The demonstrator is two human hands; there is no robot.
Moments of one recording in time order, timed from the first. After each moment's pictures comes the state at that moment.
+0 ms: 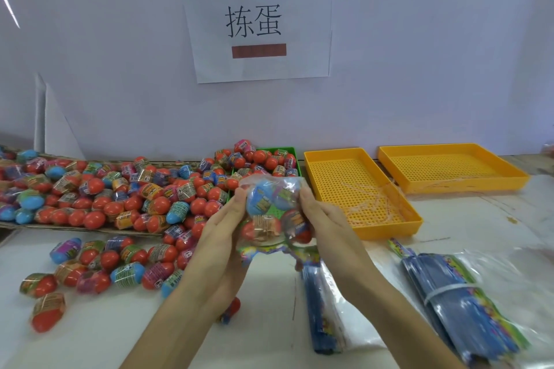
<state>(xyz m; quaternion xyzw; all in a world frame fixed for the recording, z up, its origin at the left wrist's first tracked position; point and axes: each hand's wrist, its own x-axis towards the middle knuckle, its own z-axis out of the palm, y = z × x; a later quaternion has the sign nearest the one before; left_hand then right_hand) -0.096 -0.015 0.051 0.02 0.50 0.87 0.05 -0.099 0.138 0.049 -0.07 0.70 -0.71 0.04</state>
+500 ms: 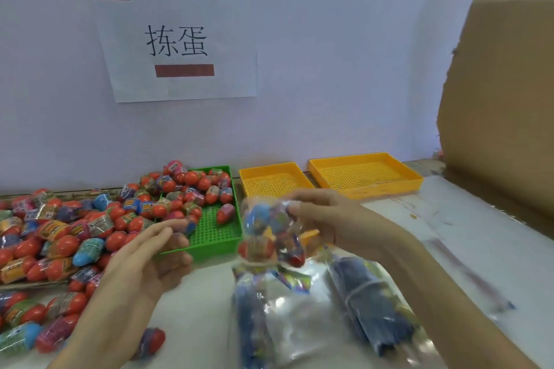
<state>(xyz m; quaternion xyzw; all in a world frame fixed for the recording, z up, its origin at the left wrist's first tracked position) -0.119 -0.034 0.034 0.02 0.57 0.82 0.03 -0.119 0.258 0.084 -0.13 0.69 -0.70 0.15</state>
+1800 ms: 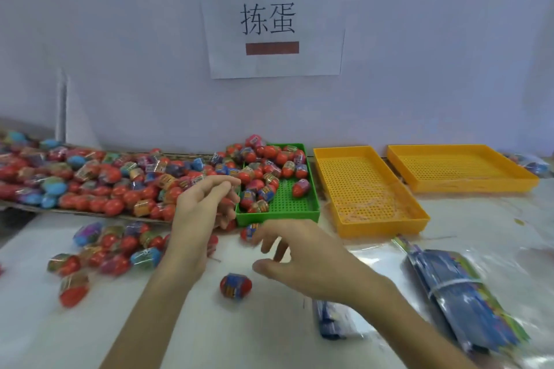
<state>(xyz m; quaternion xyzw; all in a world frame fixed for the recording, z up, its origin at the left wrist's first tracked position) -0.113 -0.060 0.052 -0.03 0.70 0.70 -0.13 -0.091 0.123 0.048 -0.27 0.91 -0.32 0.05</state>
